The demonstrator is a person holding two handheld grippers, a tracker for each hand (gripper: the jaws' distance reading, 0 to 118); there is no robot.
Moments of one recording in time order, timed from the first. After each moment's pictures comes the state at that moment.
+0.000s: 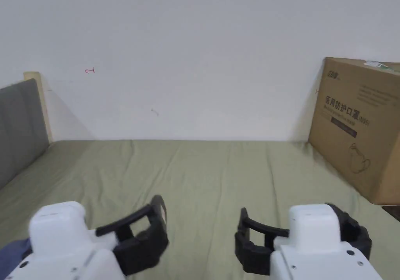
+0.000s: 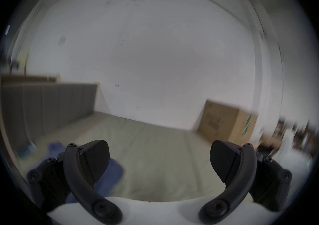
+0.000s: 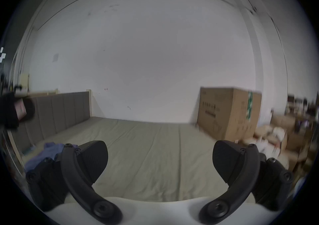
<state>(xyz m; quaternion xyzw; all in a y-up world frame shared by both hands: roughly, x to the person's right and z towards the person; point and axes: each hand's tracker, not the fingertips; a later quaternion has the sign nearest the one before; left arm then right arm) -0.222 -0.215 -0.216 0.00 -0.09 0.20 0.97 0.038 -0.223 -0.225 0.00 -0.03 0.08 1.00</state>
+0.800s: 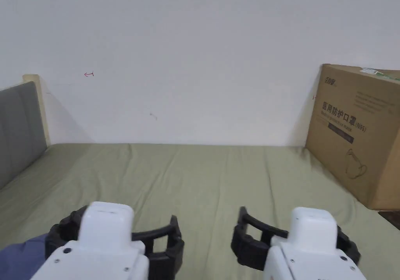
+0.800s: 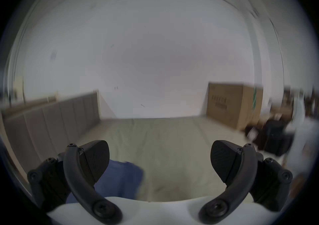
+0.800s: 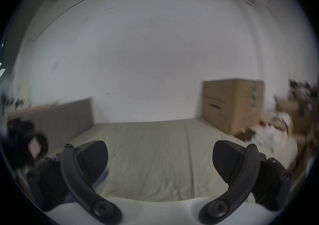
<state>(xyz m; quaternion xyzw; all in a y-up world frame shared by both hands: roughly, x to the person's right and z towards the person) -0.185 -0.221 -0.228 -0.05 -0.04 -0.10 0.99 0.046 -0.239 -0.230 -0.03 -0.09 -0.09 0.99</state>
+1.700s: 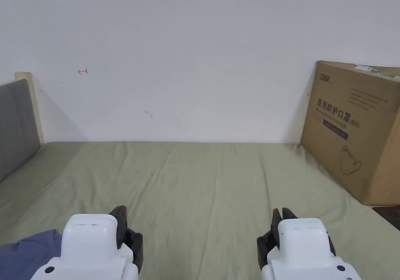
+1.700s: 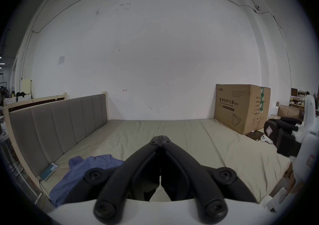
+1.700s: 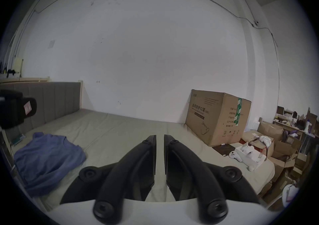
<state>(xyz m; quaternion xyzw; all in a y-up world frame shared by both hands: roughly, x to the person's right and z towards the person) -0.197 -0.232 -0.221 -0.03 -0.02 0.00 1.00 0.033 -0.240 -0.216 -0.04 -0.08 0.08 0.99</state>
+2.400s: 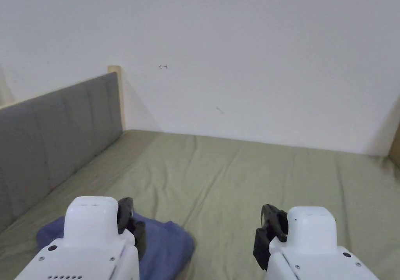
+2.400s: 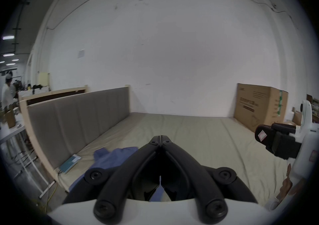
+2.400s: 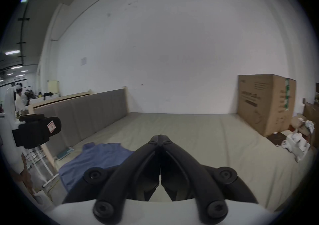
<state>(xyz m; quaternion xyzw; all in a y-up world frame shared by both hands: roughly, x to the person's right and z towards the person) -0.281 -0.220 -0.190 -0.06 0.10 0.03 0.99 -0.045 -0.224 -0.242 -0.08 0.16 -0.02 0.98</state>
